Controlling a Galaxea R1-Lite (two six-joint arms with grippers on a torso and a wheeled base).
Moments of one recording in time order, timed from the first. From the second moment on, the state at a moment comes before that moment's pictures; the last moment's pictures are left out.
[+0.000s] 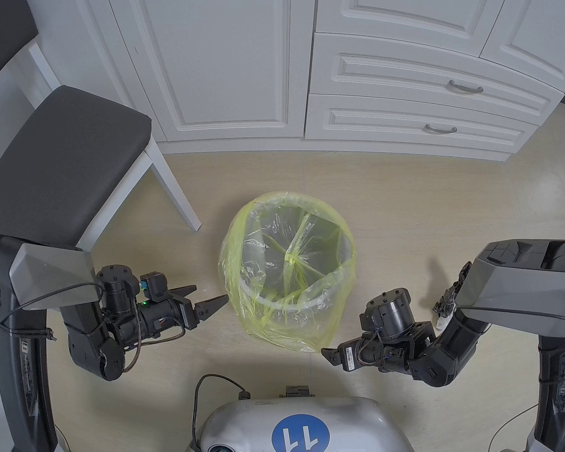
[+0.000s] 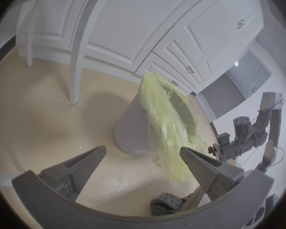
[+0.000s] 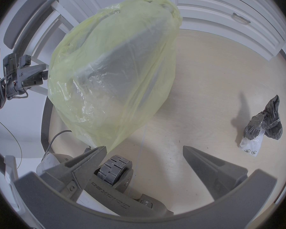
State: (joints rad) left arm -0.19 2.35 -0.56 -1.53 -0.53 -0.22; right arm 0.60 2.30 -0.76 -0.81 -0.12 0.21
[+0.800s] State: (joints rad) left arm -0.22 2.53 -0.97 -1.29 -0.16 -0.52; right arm 0.59 2.30 -0.76 -0.83 -0.13 0.21
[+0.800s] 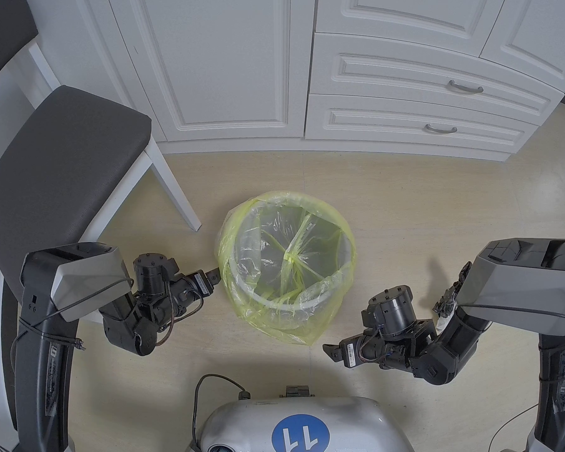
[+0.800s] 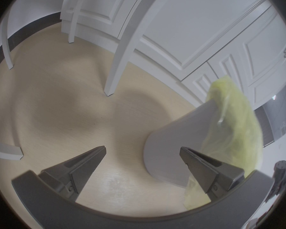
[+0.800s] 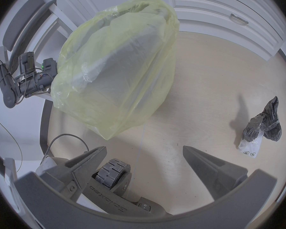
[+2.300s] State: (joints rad) left arm -0.23 2.33 -0.64 -1.53 -0.39 -0.36; right arm 0.60 2.27 -0.75 -0.83 -0.13 0.19
